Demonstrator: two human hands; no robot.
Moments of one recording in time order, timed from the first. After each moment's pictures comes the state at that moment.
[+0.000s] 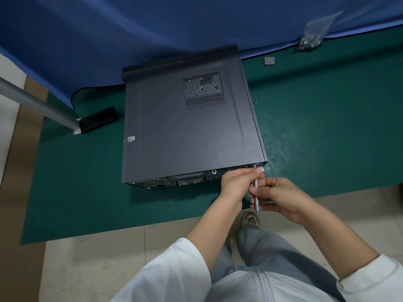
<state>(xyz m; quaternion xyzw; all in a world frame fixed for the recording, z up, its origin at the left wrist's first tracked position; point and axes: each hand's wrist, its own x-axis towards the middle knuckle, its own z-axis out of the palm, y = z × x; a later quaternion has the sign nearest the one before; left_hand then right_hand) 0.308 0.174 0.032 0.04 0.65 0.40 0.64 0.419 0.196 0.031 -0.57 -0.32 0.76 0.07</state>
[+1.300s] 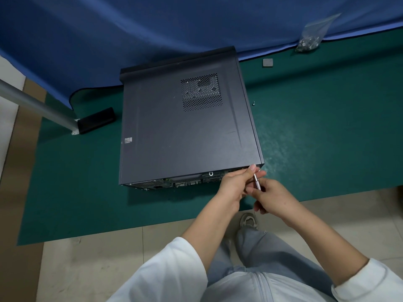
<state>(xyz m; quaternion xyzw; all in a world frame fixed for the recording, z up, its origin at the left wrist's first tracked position) 0.306 0.178 0.026 0.02 0.59 0.40 0.70 0.412 0.193 0.030 -0.58 -0.53 0.61 0.02</state>
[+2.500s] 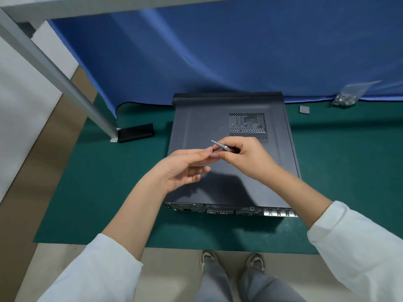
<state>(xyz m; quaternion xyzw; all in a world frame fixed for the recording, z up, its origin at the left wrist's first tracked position) 0.077 0.167 0.115 0.20 0.60 0.41 0.66 0.236 0.268 0.106 -0.27 -0.81 0.48 0.20</state>
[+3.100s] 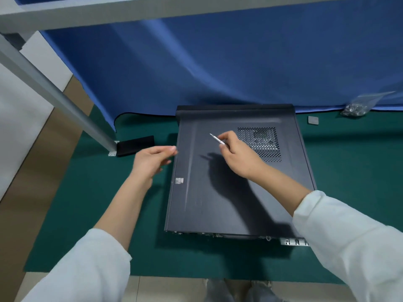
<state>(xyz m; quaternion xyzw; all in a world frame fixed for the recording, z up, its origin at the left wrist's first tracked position) -0.027 0.196 0.072 0.15 0.77 0.47 0.40 0.169 0.320 0.062 -0.39 -0.83 0.39 0.10</state>
